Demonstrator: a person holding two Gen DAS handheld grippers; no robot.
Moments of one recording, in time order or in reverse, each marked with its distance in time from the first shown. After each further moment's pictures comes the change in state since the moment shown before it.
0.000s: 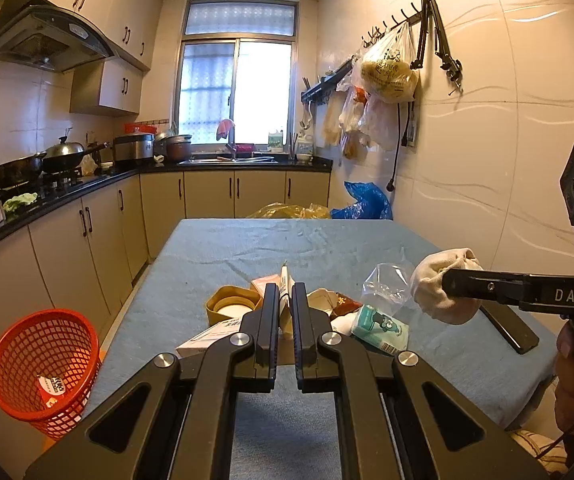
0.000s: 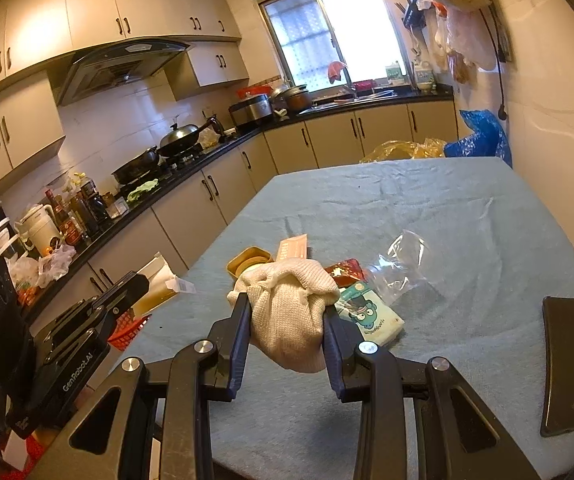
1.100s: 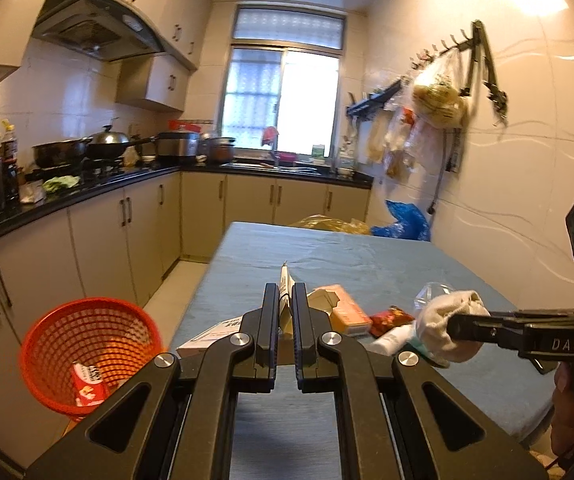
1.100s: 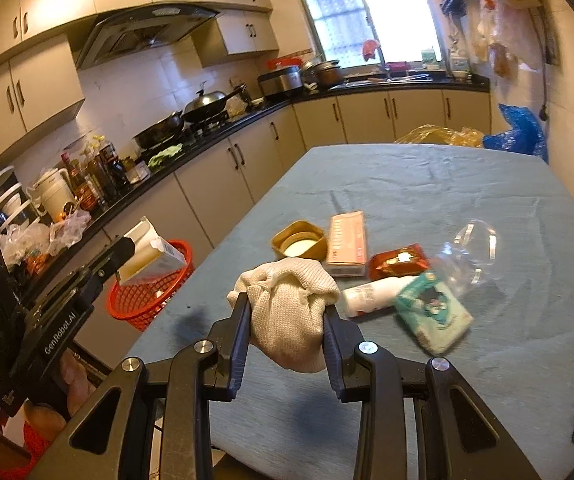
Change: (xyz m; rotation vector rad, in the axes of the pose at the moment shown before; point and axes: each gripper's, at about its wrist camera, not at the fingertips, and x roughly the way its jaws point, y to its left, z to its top) left arm -0.021 0.063 0.001 -0.112 -0.034 0.125; right arm 0.050 0.052 -0.004 -0.078 0.111 0.071
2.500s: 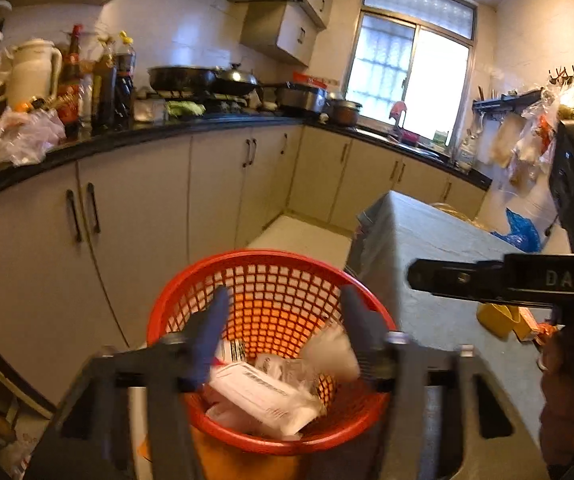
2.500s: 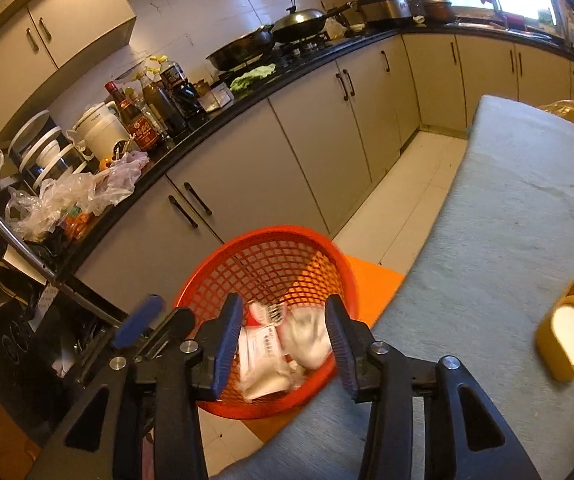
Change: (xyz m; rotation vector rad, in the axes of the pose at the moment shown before) left arm 0.023 0.192 -0.034 -0.215 0.121 0.346; right arm 0.229 0.160 0.058 -0.097 0.254 0.295
